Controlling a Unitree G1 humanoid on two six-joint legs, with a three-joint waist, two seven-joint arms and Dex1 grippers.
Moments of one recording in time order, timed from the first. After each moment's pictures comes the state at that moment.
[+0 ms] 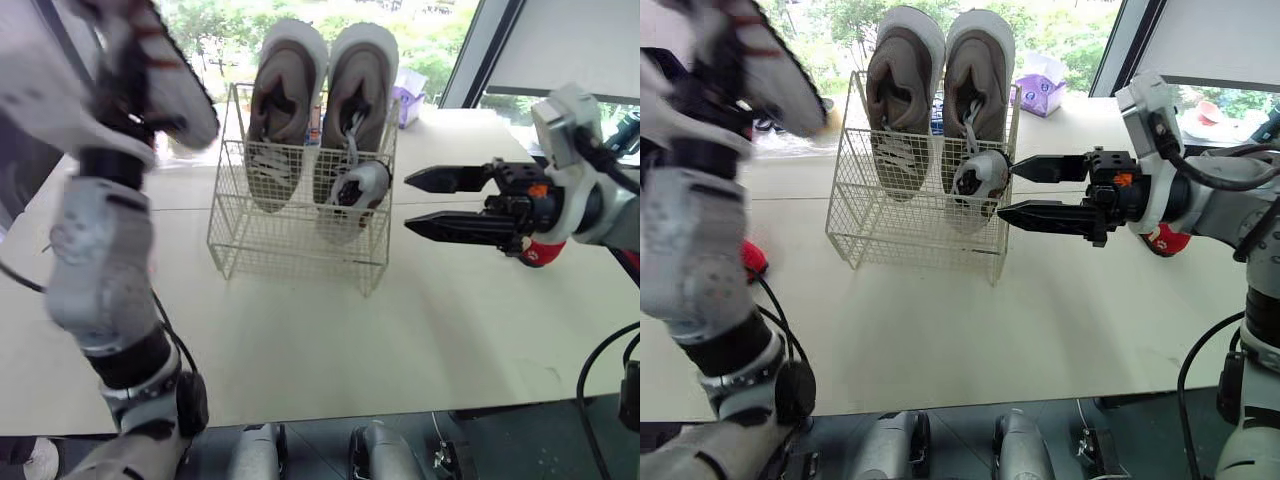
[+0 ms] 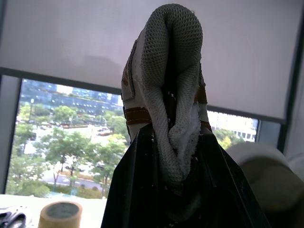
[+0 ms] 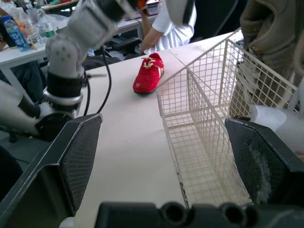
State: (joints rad) left arm -0.63 0.21 0.29 -0.52 -0.35 0.49 -0.04; right arm -0.76 -0.94 -0.22 -0.28 1.10 1.08 0.94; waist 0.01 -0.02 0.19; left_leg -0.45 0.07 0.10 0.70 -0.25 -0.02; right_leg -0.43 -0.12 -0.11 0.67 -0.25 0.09
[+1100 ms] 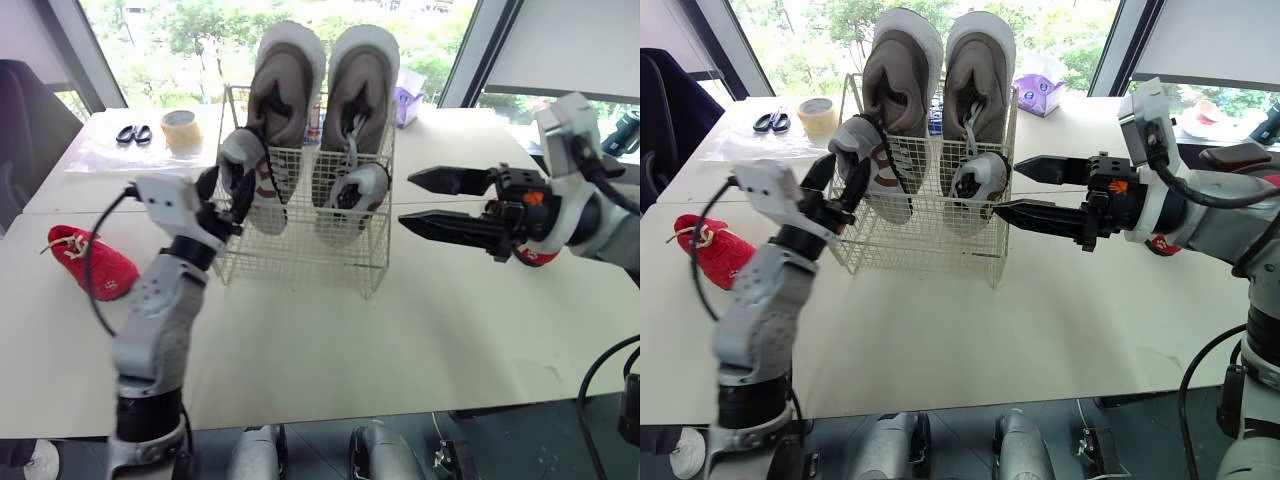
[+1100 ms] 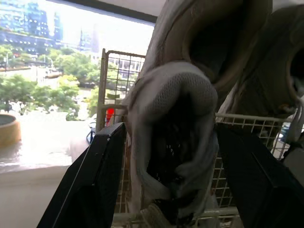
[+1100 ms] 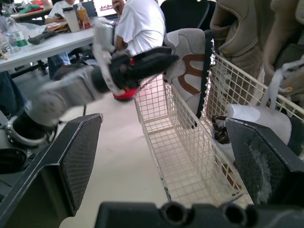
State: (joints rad) left arm -0.35 0.30 0.27 -0.54 -0.65 0.56 -0.17; right arm -0.68 -0.93 -0.27 -0.34 1.16 1.06 0.77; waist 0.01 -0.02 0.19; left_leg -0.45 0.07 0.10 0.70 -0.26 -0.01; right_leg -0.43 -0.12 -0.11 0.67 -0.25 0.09
